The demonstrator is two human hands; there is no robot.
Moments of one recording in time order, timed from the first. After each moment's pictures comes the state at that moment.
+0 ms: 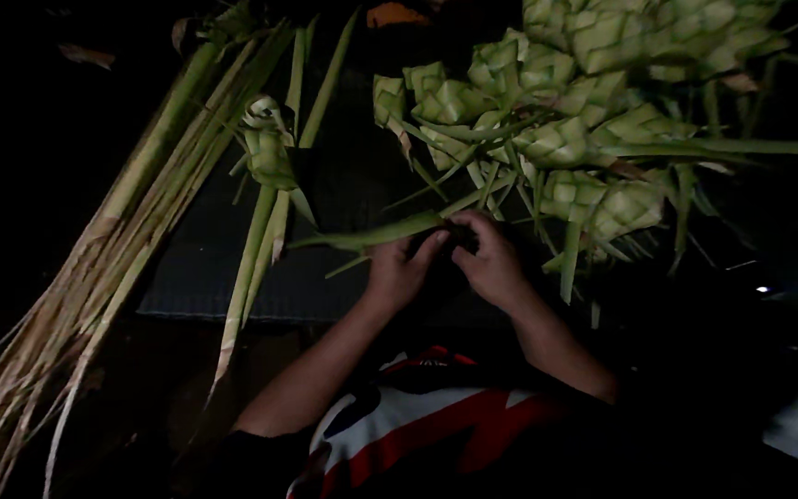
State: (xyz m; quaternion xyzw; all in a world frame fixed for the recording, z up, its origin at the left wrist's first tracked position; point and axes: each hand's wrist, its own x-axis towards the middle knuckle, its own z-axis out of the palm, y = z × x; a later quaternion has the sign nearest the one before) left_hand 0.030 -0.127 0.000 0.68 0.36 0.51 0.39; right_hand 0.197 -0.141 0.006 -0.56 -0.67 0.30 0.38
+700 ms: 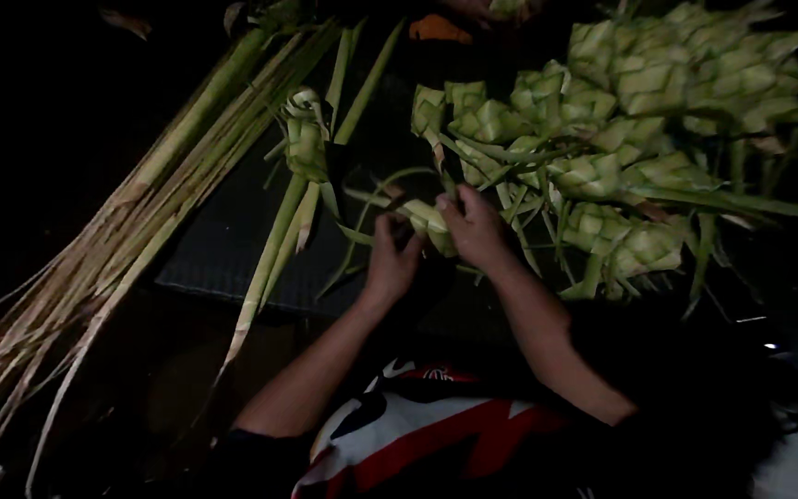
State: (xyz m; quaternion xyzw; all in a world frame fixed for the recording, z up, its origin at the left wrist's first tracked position) left_hand -0.002 -0.116 0.000 0.54 0.55 0.45 0.45; right_hand 0.150 -0.071 0.024 -0.57 -0.68 0.31 0.34
